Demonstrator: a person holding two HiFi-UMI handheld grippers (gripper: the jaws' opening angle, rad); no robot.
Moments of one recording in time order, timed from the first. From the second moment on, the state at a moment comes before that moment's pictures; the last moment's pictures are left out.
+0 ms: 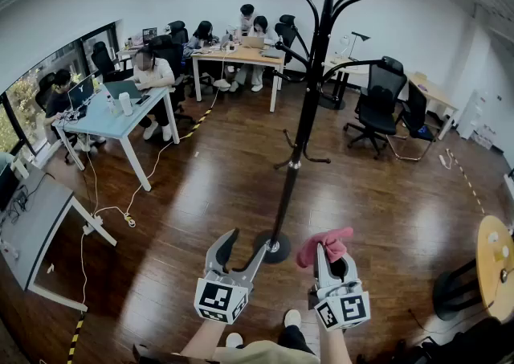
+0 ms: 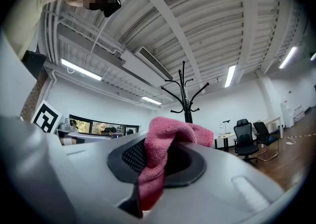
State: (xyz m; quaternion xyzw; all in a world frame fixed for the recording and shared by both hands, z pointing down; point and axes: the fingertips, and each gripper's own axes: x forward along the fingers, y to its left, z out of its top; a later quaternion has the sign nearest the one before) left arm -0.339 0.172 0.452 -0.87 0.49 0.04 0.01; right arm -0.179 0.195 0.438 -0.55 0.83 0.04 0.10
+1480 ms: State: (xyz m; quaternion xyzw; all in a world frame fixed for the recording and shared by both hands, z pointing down) left arm -0.233 -0.066 0.366 -0.91 0.41 0.01 0.07; right arm -0.102 -0.047 0.045 -0.47 0.75 0.42 0.22
